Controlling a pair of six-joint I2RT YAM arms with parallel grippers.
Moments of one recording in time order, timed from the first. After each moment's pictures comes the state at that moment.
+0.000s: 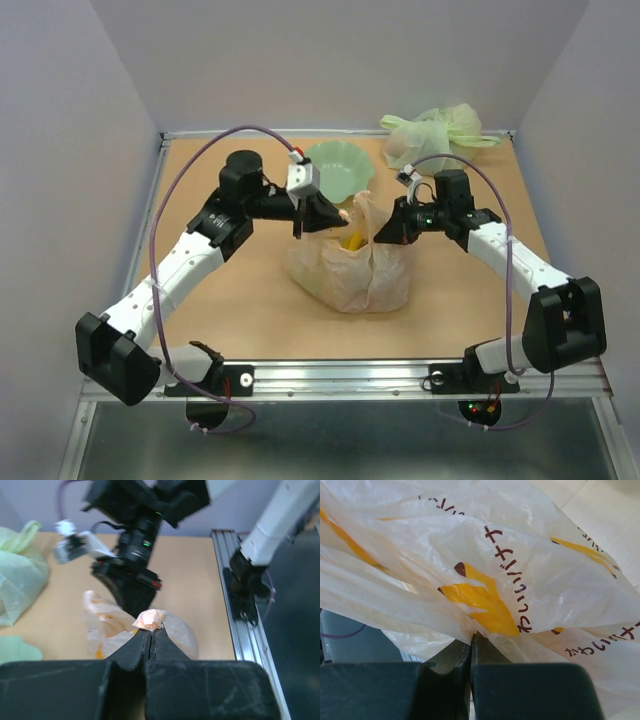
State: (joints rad) left arm -0.51 1.24 1.16 0.00 1.04 0.07; right arm 0.27 1.37 0.96 -0.28 -0.87 0.13
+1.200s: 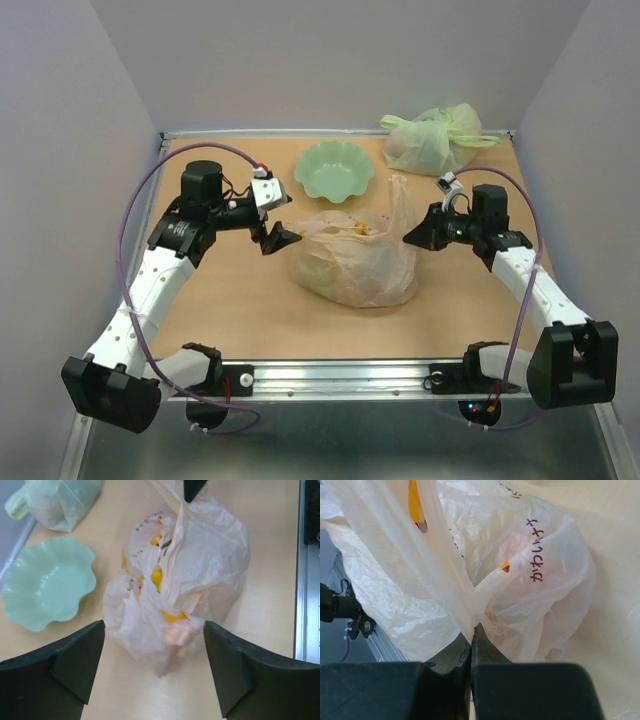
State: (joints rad) left arm -0.30 1.09 1.10 -0.53 0.91 0.60; right arm 0.07 1.20 0.80 -0.26 -0.81 0.17
